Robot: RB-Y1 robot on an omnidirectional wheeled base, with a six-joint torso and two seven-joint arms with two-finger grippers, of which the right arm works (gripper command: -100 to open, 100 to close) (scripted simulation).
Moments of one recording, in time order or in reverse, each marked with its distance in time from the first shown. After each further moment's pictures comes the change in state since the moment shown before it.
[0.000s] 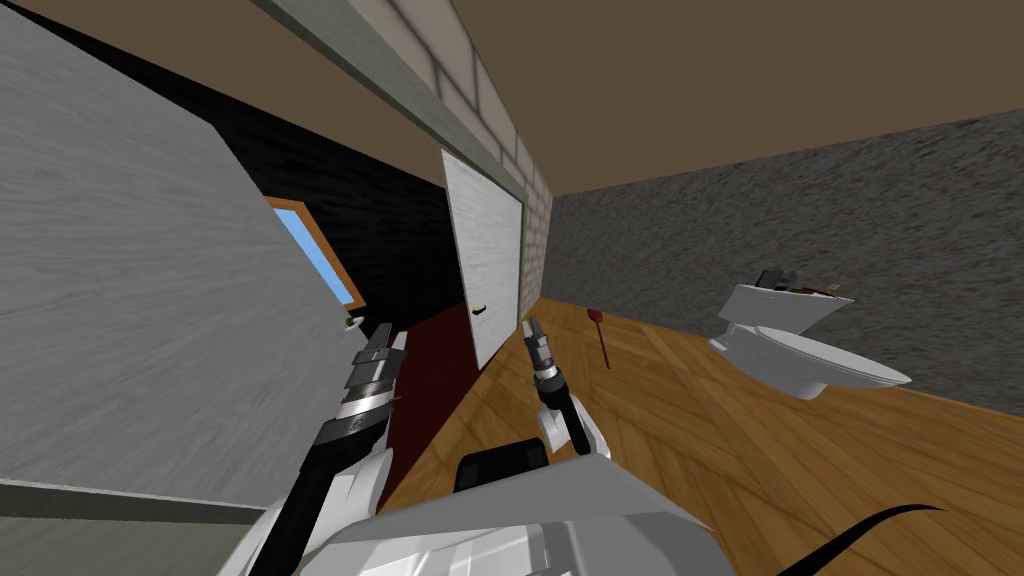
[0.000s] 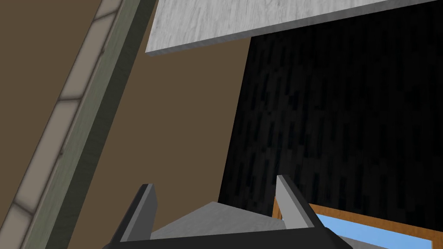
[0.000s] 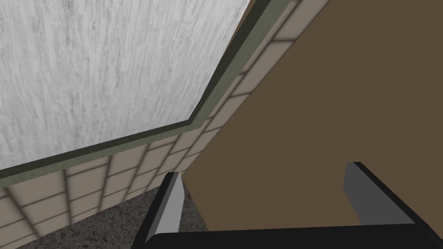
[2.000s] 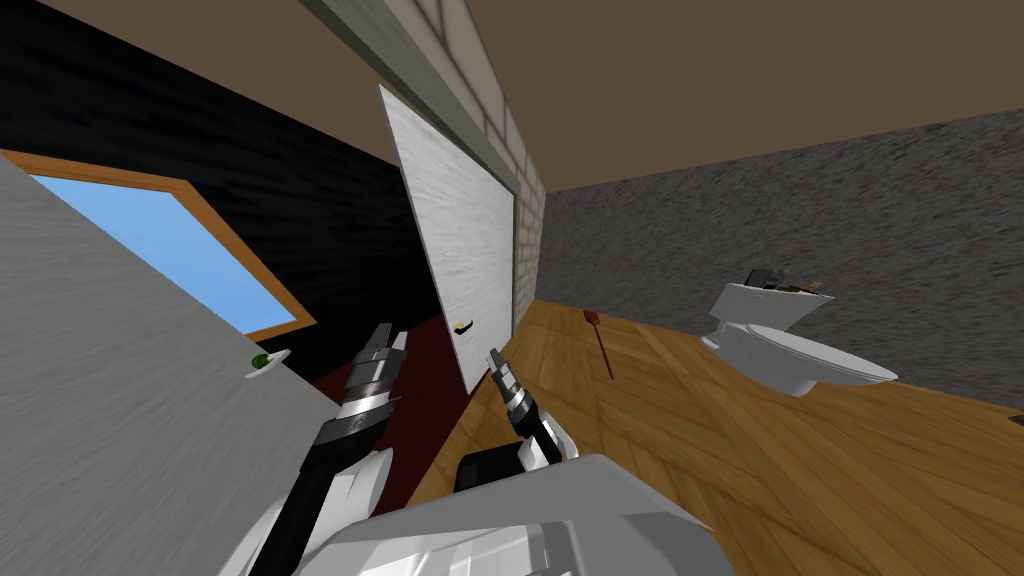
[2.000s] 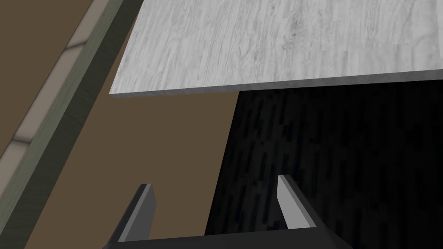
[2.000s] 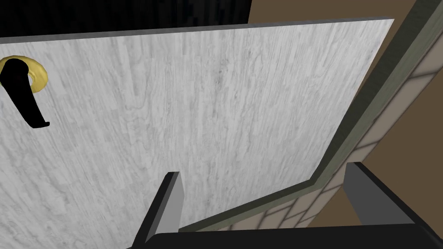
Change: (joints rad) arm -0.147 -0.070 0.288 0.410 -0.026 -0.040 -0.086
